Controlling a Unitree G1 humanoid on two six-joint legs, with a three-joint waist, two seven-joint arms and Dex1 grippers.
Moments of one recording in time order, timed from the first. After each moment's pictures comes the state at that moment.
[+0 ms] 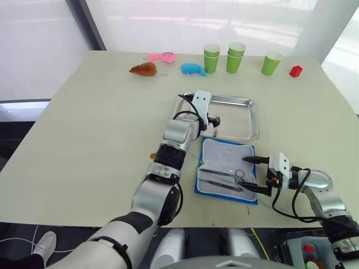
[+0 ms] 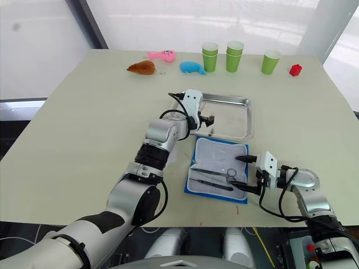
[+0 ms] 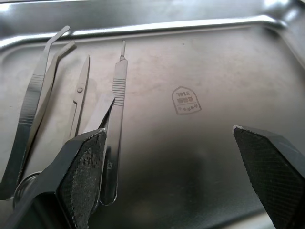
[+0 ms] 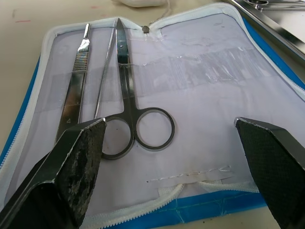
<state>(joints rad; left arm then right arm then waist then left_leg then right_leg) -0.95 -0.06 -0.01 0.52 -0.08 0.85 -0.11 -0.16 -0.58 0.12 0.29 0.31 -0.18 1.19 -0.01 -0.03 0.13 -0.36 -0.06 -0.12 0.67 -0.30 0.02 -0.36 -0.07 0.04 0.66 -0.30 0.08</state>
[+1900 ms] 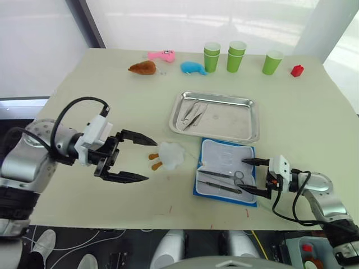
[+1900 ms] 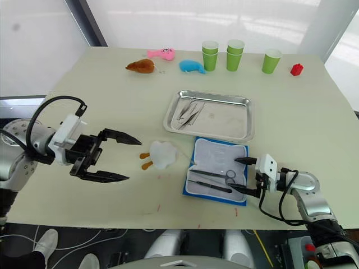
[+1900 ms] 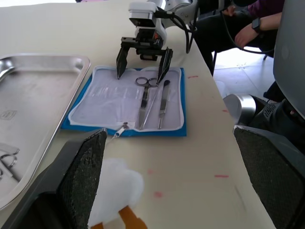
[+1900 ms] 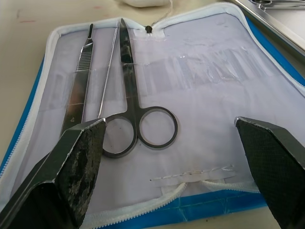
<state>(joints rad) -0.32 1.08 -0.05 -0.04 -0.75 0.10 -1.56 -0.10 -0.58 0.12 0.23 0.33 -0.18 1.19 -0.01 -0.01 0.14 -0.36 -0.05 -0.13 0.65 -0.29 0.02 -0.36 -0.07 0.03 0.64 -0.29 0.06</state>
